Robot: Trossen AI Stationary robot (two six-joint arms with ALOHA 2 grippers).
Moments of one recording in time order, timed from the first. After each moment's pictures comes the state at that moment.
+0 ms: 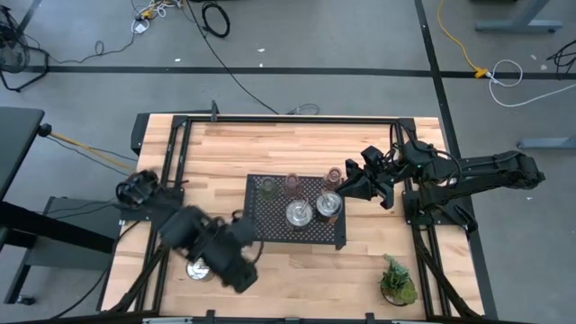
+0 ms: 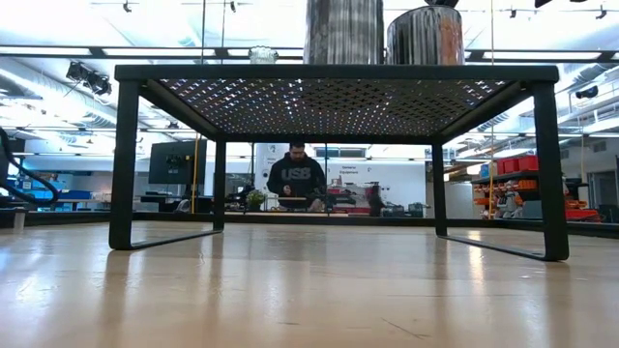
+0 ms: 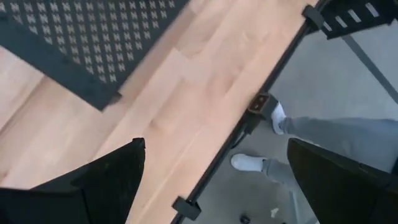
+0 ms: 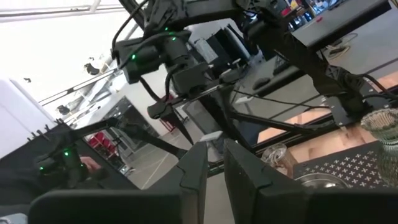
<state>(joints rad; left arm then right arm) -0.63 1.90 2.32 -1.57 -0.17 -1.25 0.00 0.95 0.72 0.35 -0.40 0.71</state>
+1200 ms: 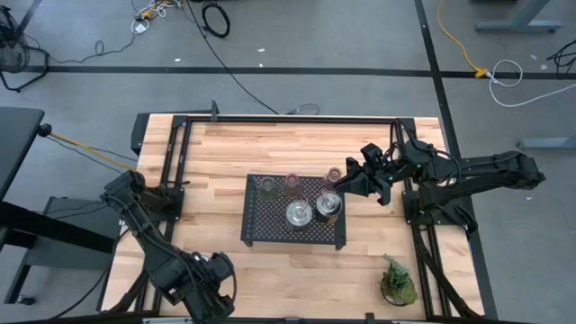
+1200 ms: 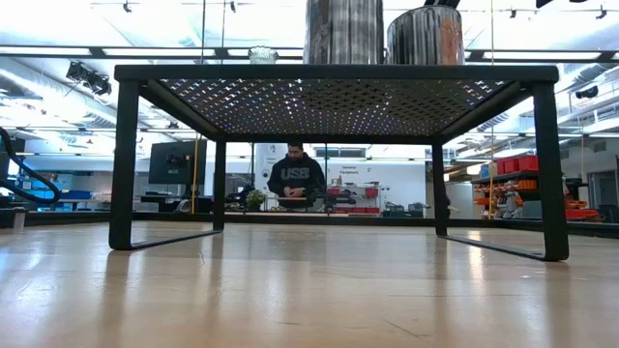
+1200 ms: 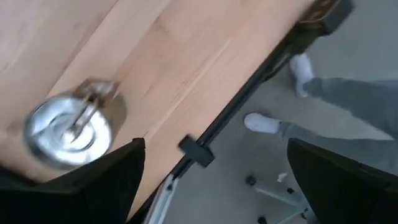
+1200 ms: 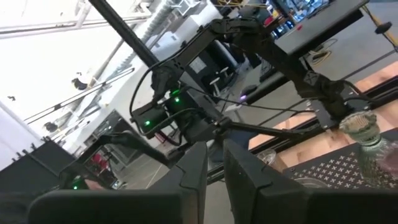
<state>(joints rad) -0.86 1.79 1.79 -1.28 -0.07 -1.56 0.00 0.95 0.72 0.35 -0.33 0.74</state>
